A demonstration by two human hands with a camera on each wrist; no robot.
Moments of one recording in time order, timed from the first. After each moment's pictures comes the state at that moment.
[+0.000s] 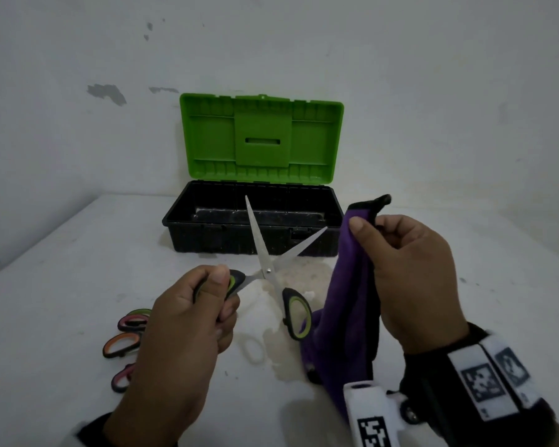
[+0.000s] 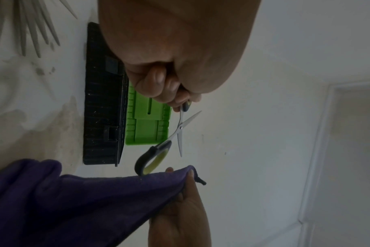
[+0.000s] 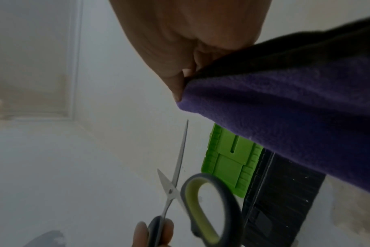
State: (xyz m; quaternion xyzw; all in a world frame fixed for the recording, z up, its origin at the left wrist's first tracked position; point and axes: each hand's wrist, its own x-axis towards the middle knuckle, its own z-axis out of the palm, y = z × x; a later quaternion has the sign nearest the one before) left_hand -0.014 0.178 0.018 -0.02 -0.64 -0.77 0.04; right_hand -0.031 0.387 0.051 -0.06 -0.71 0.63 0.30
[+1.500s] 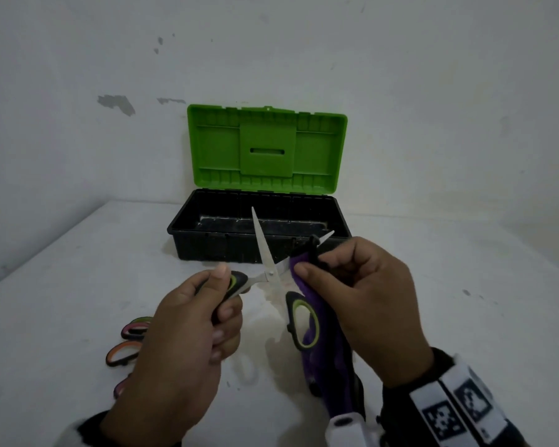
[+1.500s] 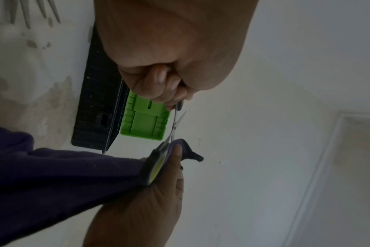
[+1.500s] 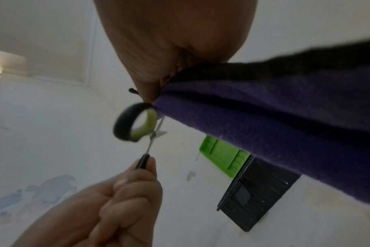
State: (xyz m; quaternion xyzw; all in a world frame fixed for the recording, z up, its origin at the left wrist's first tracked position) left_hand -0.018 0.178 0.035 0.03 -0.51 -0.86 -0.04; right_hand -0.021 0.356 0.043 0.09 -0.76 0.58 0.28
